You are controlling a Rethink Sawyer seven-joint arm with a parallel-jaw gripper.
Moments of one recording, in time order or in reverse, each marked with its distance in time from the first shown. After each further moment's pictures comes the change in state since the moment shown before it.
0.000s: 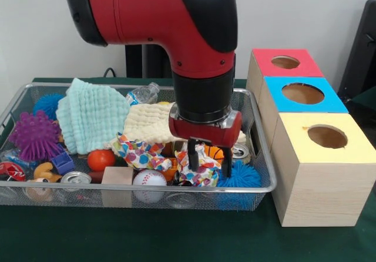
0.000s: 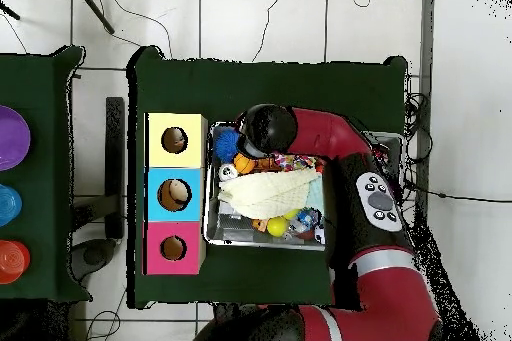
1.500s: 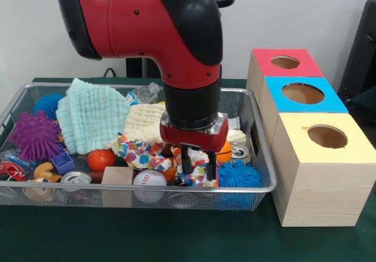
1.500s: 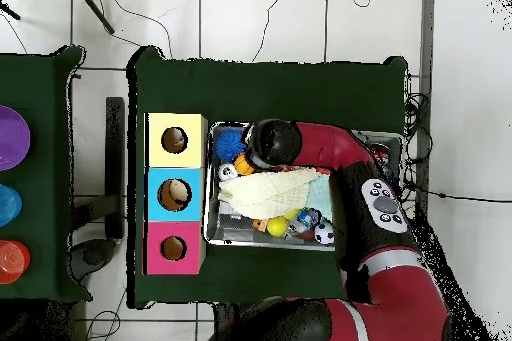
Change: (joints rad) arm -0.049 0.020 0.032 0.051 -0.070 -0.050 0.000
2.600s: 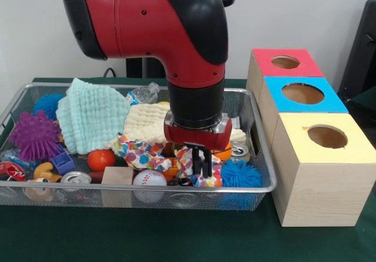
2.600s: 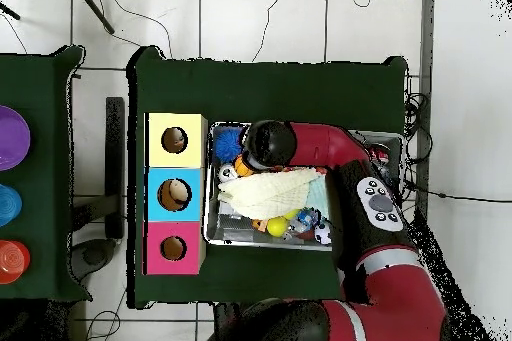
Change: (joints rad) arm 0.004 -0.008 0.013 0.006 -0.035 0.001 0.000
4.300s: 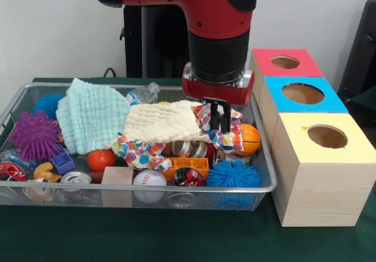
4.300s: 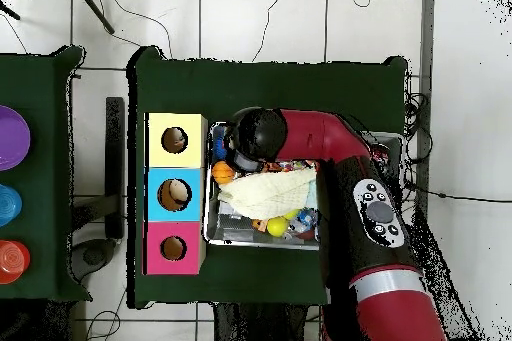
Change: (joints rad) arm 0.044 -0.137 0.000 0.028 0.065 0.241 0.000
